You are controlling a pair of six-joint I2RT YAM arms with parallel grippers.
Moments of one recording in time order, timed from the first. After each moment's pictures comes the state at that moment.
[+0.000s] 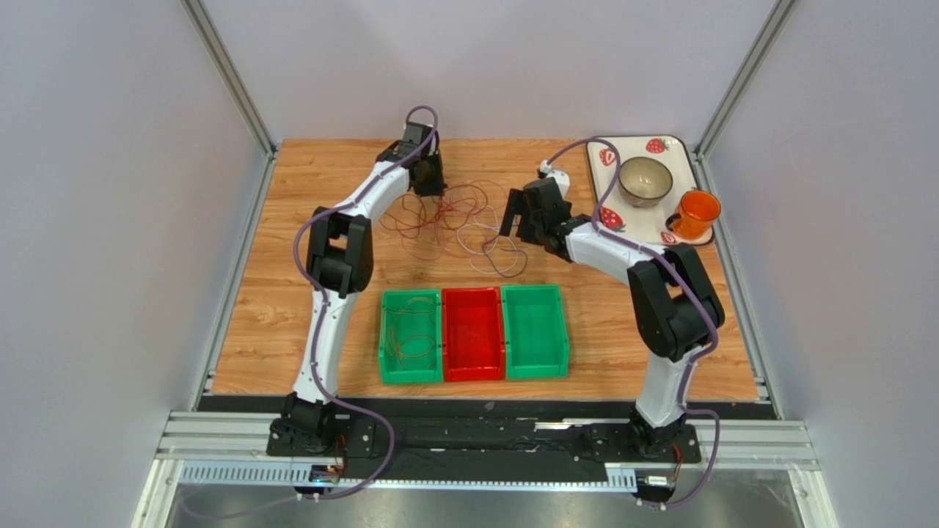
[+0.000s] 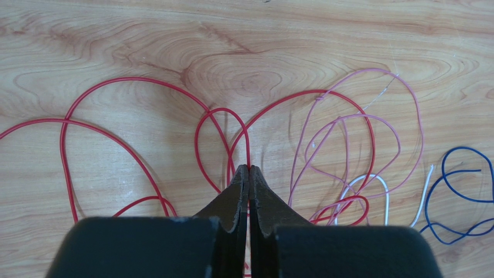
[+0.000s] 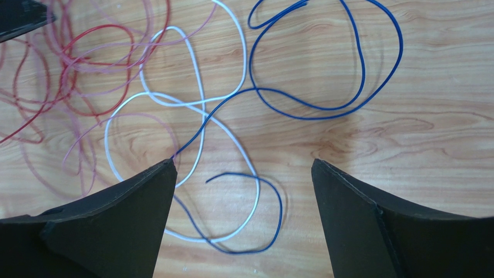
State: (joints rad) left arm -0.31 2.49 2.20 -0.55 0.07 -0.42; right arm 0.48 1.85 1.22 -0.08 0.19 0.58
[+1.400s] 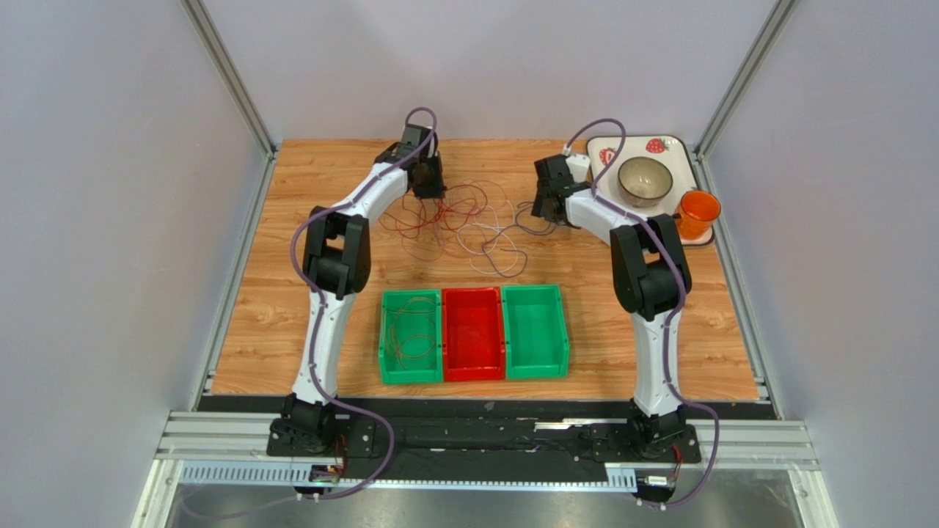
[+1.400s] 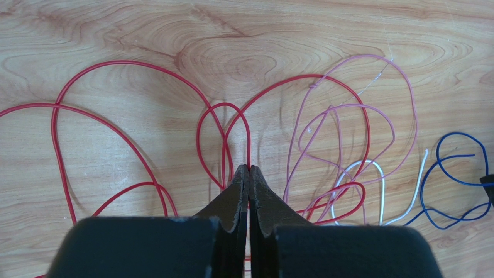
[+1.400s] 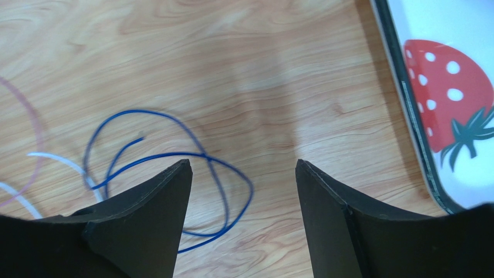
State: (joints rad) left arm -0.31 2.45 2.13 -0.53 0.09 -0.42; right arm 0.35 2.17 1.63 -0.35 0.44 0.54
